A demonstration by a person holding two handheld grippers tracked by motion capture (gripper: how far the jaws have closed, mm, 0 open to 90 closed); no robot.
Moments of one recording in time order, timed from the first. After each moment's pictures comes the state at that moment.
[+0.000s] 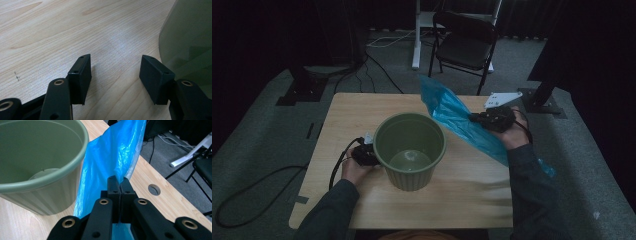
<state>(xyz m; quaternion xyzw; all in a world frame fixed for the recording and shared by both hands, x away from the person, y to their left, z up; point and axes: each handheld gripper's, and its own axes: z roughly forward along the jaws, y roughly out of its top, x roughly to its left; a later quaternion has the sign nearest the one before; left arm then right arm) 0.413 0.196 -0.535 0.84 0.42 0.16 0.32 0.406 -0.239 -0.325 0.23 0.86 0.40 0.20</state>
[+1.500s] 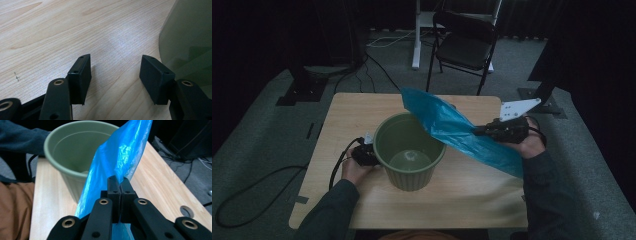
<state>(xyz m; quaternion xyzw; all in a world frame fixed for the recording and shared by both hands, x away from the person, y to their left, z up) 0.413 0.195 -0.535 0.83 0.42 0.16 0.32 0.366 -0.258 -0.307 0.10 0.88 0.45 0.12</state>
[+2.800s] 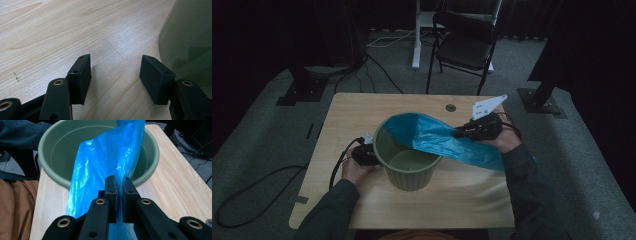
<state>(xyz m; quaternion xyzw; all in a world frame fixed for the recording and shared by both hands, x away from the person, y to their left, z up) 0.414 0.195 -0.535 0.83 0.42 0.16 0.32 0.396 -0.204 -0.328 0.07 0.90 0.43 0.07</state>
